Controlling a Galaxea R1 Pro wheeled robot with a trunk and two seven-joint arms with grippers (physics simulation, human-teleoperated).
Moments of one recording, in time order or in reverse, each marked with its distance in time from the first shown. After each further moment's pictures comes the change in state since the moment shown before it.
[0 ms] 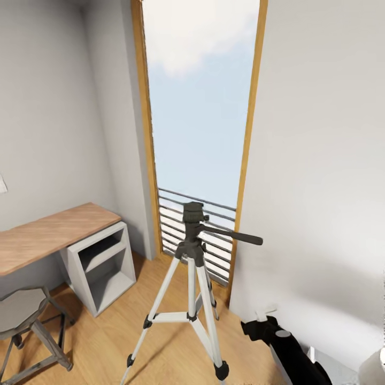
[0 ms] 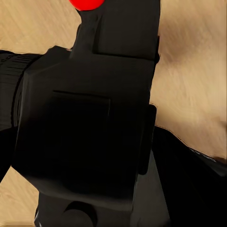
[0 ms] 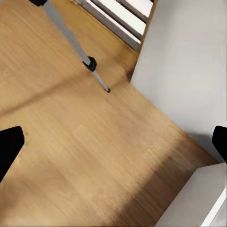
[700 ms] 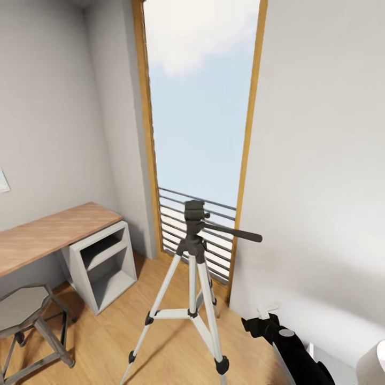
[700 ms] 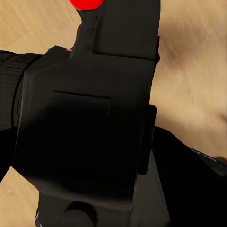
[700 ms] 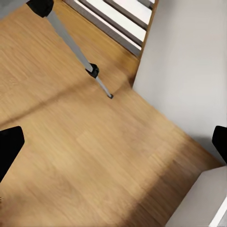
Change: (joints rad) left arm 0.001 0.000 -0.001 0.000 -0.001 0.000 0.001; right arm -0.001 -0.002 -0.041 -0.008 -0.001 -0.029 0.030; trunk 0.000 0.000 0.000
